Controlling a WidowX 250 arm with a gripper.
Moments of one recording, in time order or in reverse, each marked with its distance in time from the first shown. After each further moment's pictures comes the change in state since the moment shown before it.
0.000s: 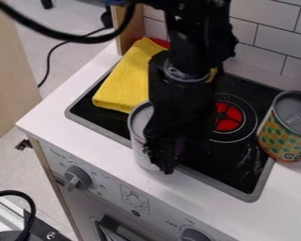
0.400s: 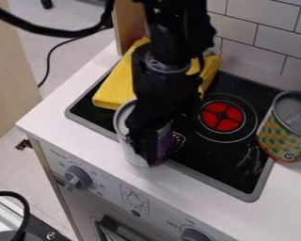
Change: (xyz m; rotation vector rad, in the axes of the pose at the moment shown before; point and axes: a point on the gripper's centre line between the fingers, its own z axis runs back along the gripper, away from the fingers) arm 0.027 0.002 0.000 0.009 -0.019 0.001
